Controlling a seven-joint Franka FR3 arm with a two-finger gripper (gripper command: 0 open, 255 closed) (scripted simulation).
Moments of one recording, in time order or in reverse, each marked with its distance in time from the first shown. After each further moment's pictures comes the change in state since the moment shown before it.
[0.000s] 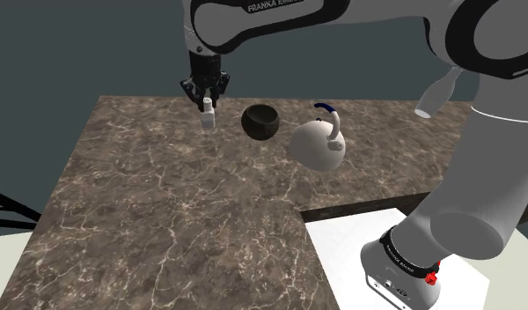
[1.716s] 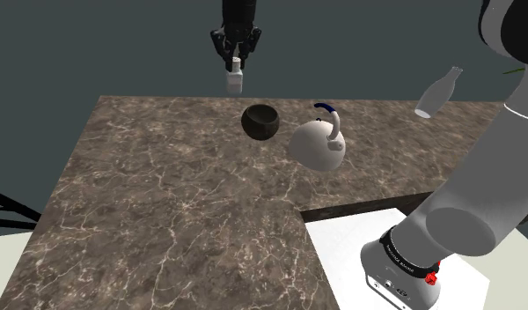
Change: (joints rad) arm -0.098 -0.191 -0.021 0.049 0.090 -0.214 -0.162
